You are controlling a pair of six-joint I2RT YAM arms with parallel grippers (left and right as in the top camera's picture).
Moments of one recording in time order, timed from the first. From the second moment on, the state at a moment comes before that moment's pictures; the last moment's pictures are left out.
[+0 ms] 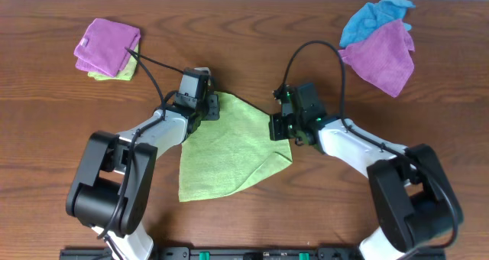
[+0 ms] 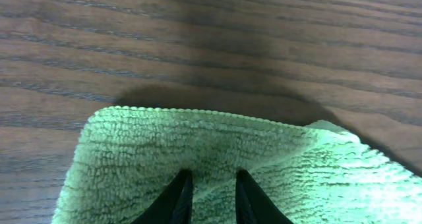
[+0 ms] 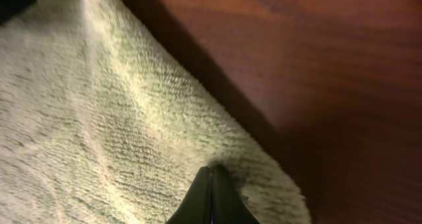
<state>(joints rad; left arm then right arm) -0.32 1.85 0.93 -0.03 0.02 -0.33 0.43 1.79 0.89 -0.16 -0.27 0.32</state>
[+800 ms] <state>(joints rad) -0.33 1.83 0.98 -0.36 -0.14 -0.53 0.47 1.81 0.94 -0.41 -0.29 0.40</state>
